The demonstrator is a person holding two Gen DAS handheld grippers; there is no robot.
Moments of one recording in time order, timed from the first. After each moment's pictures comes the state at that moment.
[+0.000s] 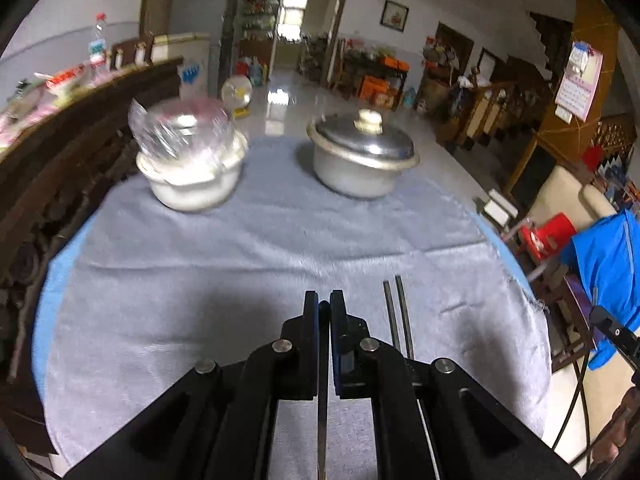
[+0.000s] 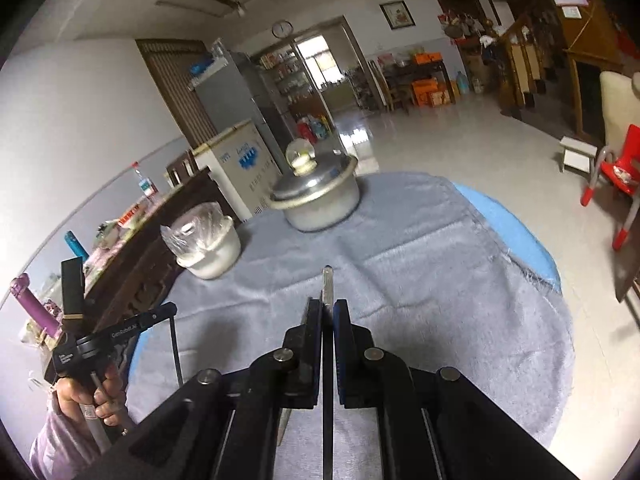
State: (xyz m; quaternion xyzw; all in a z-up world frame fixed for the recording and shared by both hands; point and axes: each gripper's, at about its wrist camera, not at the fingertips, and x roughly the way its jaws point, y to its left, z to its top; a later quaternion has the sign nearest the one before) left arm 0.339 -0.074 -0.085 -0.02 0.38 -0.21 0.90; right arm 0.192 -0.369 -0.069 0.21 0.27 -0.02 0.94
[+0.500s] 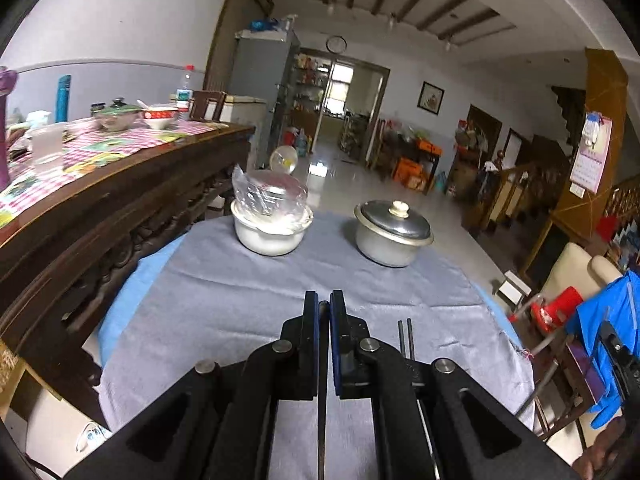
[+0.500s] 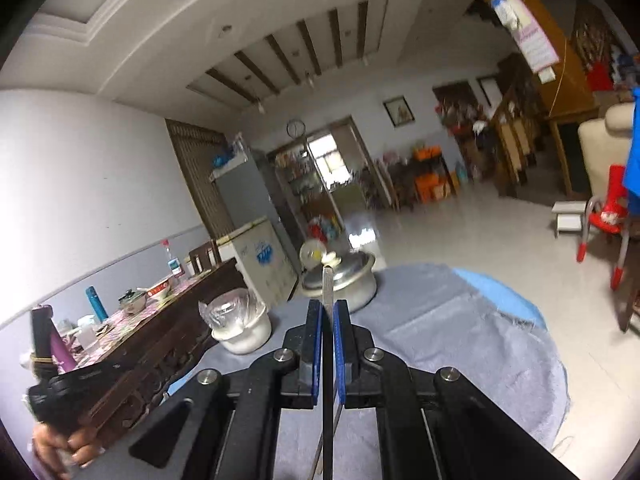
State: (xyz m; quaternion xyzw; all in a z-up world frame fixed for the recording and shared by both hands) left arm 0.223 0.019 -0.029 -0.09 0.26 -0.13 0.95; right arm 0.096 -0.315 -0.037 0.19 0.08 -0.06 0.98
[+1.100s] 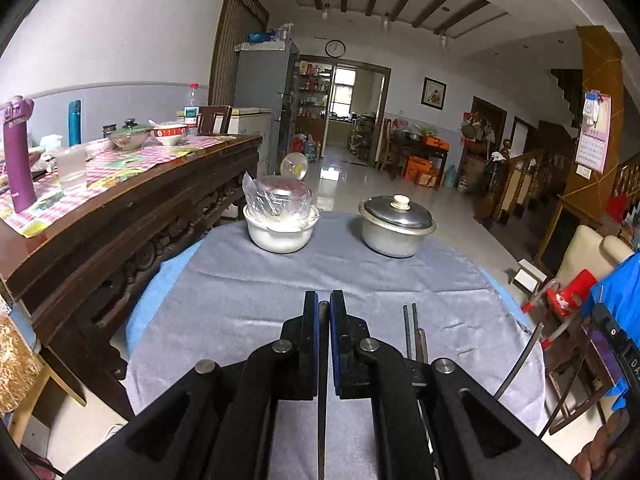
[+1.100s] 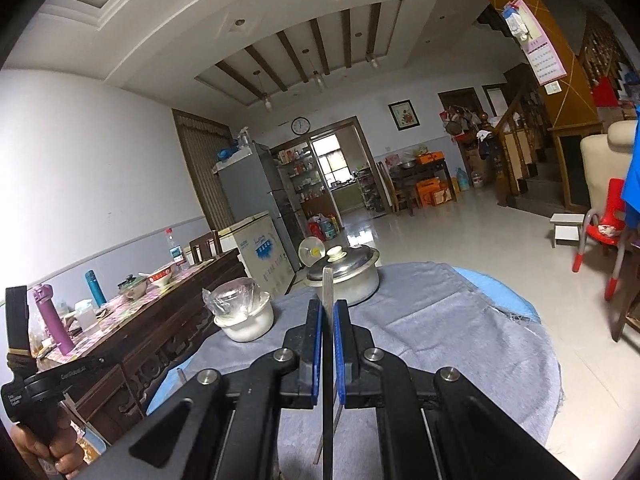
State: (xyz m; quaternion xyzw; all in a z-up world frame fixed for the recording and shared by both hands) left arm 0.179 0.004 -0.022 -0.04 0.25 -0.11 0.96; right arm 0.079 -0.291 -0.040 0.18 0.09 -0.05 0.98
